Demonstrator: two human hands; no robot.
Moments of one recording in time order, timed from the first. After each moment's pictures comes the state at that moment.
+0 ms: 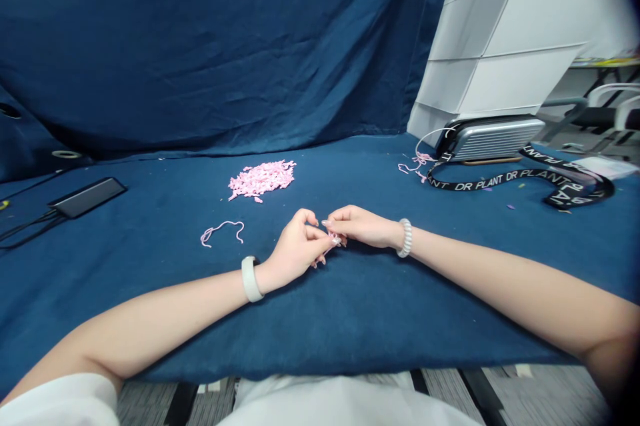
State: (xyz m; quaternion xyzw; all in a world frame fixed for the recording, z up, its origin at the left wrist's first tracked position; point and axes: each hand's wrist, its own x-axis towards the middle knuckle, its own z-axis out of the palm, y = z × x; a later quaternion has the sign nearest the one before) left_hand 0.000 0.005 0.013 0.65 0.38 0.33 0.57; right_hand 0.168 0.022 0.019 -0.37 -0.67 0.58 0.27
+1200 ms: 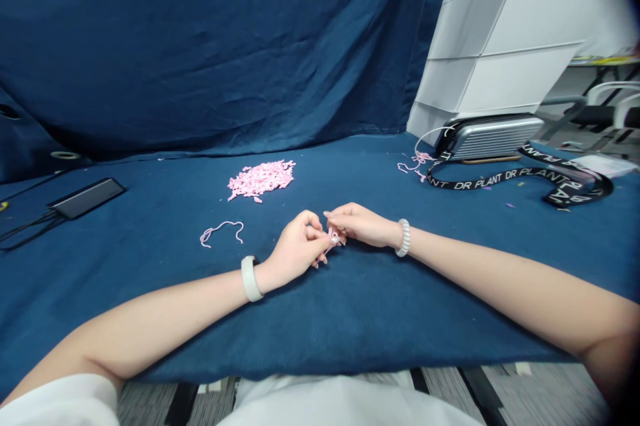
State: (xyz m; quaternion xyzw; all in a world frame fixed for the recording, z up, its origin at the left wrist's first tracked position) left_hand 0.001 0.006 0.011 0.64 0.38 0.32 0.58; right_hand 0.168 0.023 0.016 -0.39 -0.62 0.60 0.31
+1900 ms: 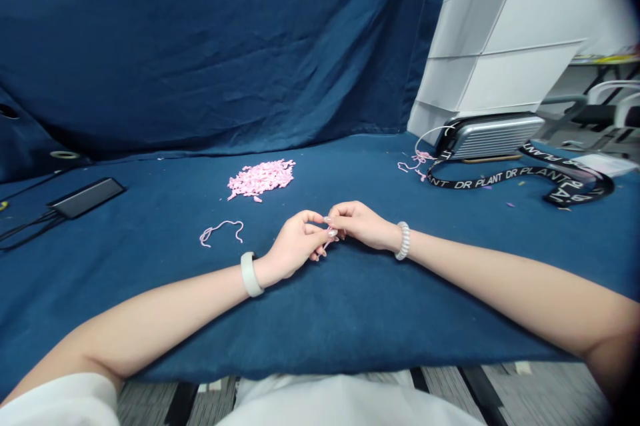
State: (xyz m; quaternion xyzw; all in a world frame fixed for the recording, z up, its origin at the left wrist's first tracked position) left_hand 0.001 0.015 0.008 0.61 0.41 0.32 0.60; right_hand 0.166 0.019 0.012 -0.39 -0.62 0.57 0.37
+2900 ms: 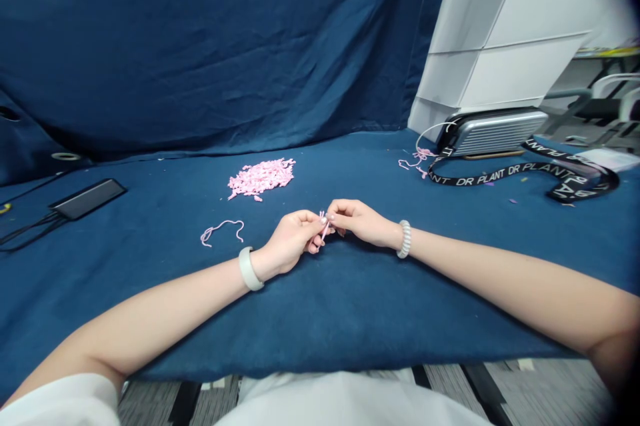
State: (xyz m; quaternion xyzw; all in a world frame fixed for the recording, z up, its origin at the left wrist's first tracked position) left_hand -0.001 0.022 0.014 0.57 0.40 0.32 0.65; right_hand 0.169 0.021 0.010 -0.37 -0.66 0.54 0.37
